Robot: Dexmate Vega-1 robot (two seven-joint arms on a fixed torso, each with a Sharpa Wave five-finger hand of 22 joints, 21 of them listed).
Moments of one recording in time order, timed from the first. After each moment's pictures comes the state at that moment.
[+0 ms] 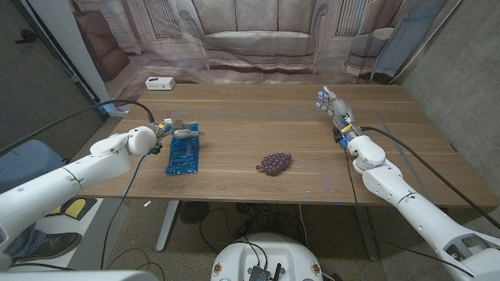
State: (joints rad) left arm 0.78 1.07 0.58 -1.75 0.30 0.36 -0.13; left_hand 0.23 -0.01 0.19 -0.02 0.21 0.44 0.06 0.20 0.18 0.37 0.01 0.22 0.20 0.33 0.03 0.19 0.18 0.32 0.05 0.20 0.18; right arm -0.86 -0.53 -0.38 -1.39 0.53 0.34 -0.06; right_hand 0.32 0.08 0.18 -0.13 0.18 0.30 0.10 0.20 0.18 0.24 0.14 0.20 0.19 0.11 0.08 0.21 0.22 0.34 0.01 0.19 0.17
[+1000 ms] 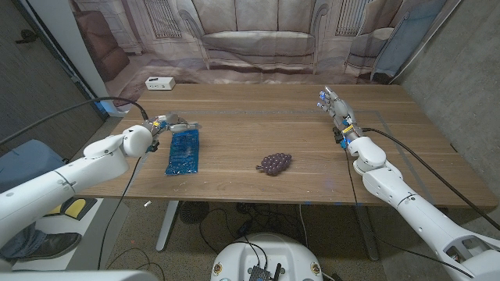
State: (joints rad) left arm 0.85 1.09 0.51 -1.80 0.25 0.38 0.00; left_hand 0.23 0.00 0.19 -0.03 0.21 0.44 0.06 0.20 0.18 0.37 0.01 0.22 0.20 0.33 0.03 0.19 0.18 0.32 0.05 0.20 0.18; right arm -0.87 -0.53 -0.37 -1.38 0.53 0.36 -0.06; right_hand 0.32 0.08 0.18 -0.13 0.18 0.29 0.09 0.19 0.18 0.24 0.14 0.20 0.19 0.11 0.08 0.21 0.22 0.34 0.01 0.19 0.17
